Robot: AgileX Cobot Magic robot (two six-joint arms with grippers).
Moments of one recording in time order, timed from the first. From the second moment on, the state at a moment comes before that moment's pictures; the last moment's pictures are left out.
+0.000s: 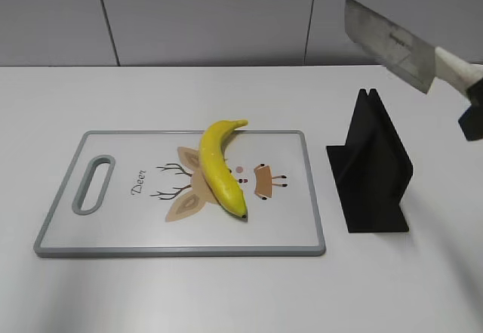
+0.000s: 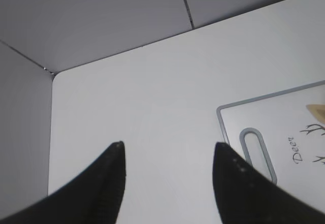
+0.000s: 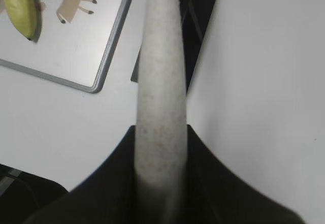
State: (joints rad) left arm -0.33 1.25 -1.56 0.23 1.22 0.11; right arm 0.35 1.17 -0.98 0.07 0.98 0.06
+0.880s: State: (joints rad) left arm -0.30 0.66 -0.90 0.12 1.16 0.11; right arm 0.35 1.17 -0.77 0.10 0.74 0.28
